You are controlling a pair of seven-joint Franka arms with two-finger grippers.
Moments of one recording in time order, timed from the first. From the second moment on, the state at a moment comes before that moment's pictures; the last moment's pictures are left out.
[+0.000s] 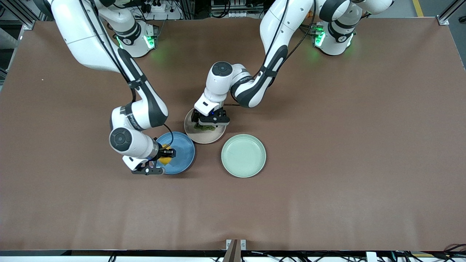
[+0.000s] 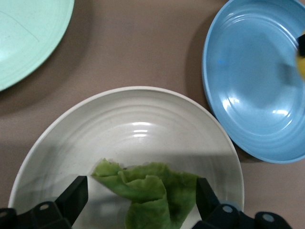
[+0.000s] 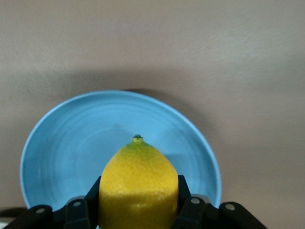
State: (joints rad) left arm -0.95 0.90 -0.02 -1.47 0.12 2.74 -1.19; right arm 0.24 0.64 0.06 -1.66 0.08 2.21 0.26
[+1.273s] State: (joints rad) left arm -0.96 0.90 -0.01 -1.46 0.12 2.71 -1.19; right arm 0.06 0.53 0.05 -1.78 -0.04 2.18 -0.02
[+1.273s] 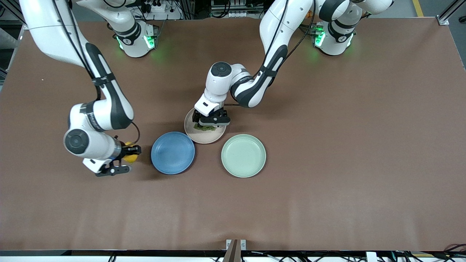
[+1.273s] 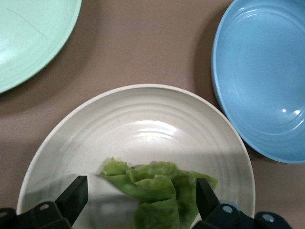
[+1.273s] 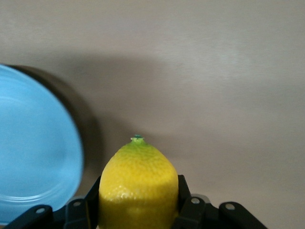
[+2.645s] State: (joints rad) left arm -0.97 0.90 -0.01 -1.46 0.12 2.68 -1.20; right arm -0.12 0.50 0.05 -2.07 -0.04 2.53 -0.26
